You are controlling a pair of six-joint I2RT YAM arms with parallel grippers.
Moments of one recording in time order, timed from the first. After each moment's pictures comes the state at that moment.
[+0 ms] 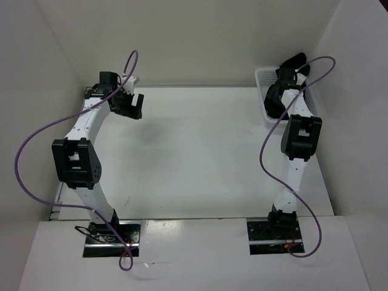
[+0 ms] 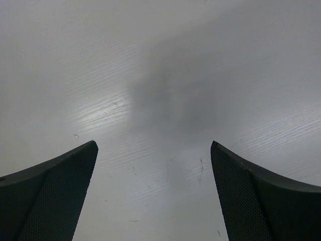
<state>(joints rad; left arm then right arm) 0.02 1.83 1.65 -0.72 0.24 0.25 -0.15 2.27 1.98 -0.50 0.33 0.45</state>
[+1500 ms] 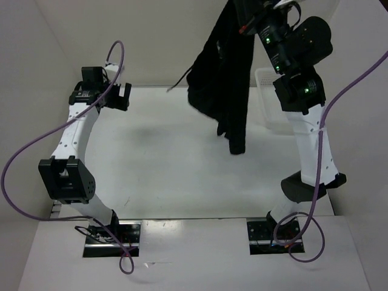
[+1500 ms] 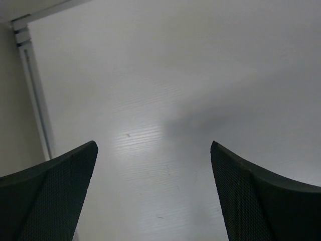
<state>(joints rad) 0.04 1.68 1.64 -0.65 0.14 0.25 0.43 1.71 2.53 -0.29 0.04 0.23</state>
